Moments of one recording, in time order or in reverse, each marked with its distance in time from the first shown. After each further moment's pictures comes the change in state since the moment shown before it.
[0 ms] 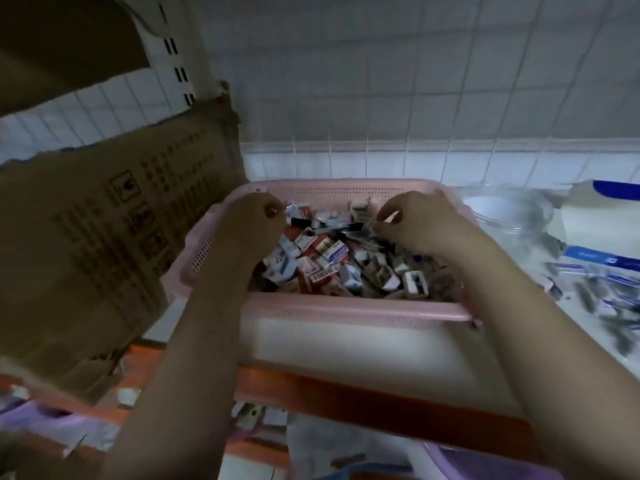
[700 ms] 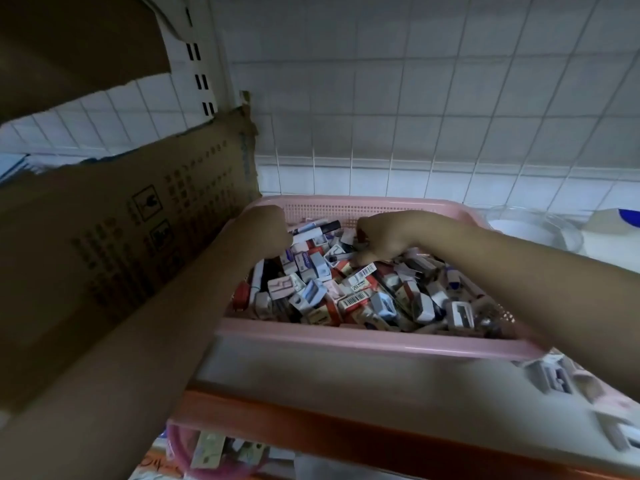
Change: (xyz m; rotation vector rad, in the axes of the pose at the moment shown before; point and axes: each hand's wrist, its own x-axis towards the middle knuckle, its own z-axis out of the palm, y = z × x) left_hand 0.055 -0.024 -0.008 0.335 -0.348 -0.036; right_hand 0.077 -0.049 0.026 -0.482 -0.451 -0.064
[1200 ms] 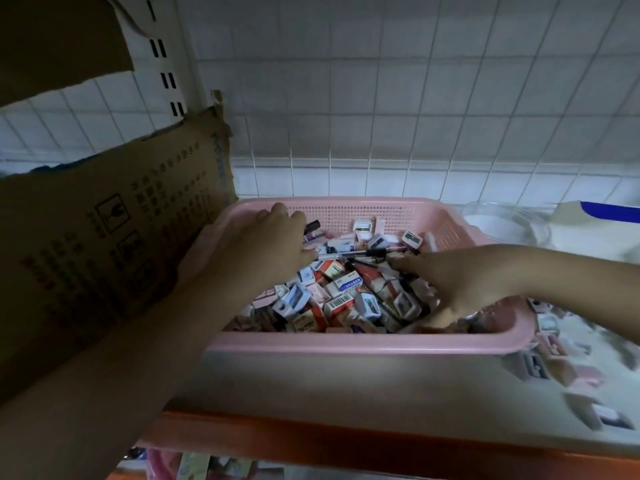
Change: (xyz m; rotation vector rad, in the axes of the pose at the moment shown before) left_hand -0.027 0.022 0.005 0.287 0.162 0.390; right_hand -0.086 0.042 0.027 -0.029 -0.178 -0.015
